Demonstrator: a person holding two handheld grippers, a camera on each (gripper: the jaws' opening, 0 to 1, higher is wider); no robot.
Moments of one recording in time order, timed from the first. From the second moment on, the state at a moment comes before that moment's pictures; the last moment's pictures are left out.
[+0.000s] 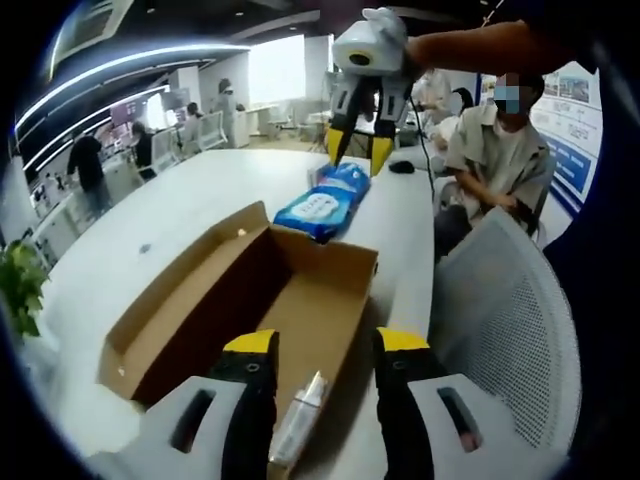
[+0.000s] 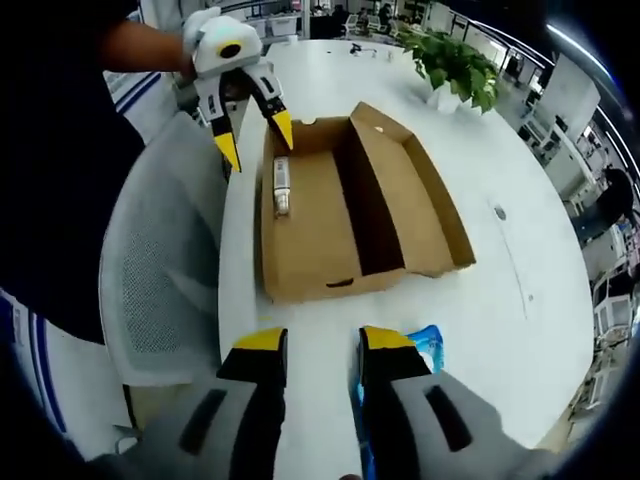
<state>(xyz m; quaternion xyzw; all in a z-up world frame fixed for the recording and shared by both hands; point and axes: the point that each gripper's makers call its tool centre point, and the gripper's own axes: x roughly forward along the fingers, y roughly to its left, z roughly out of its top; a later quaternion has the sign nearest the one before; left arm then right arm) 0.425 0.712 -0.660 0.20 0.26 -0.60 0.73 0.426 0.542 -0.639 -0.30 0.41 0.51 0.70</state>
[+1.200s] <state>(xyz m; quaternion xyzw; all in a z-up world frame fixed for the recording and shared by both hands) 0.440 0.756 -0.676 0.19 0.28 -0.57 0.75 0.438 0.705 -0.697 -0.26 0.39 0.60 0.64</state>
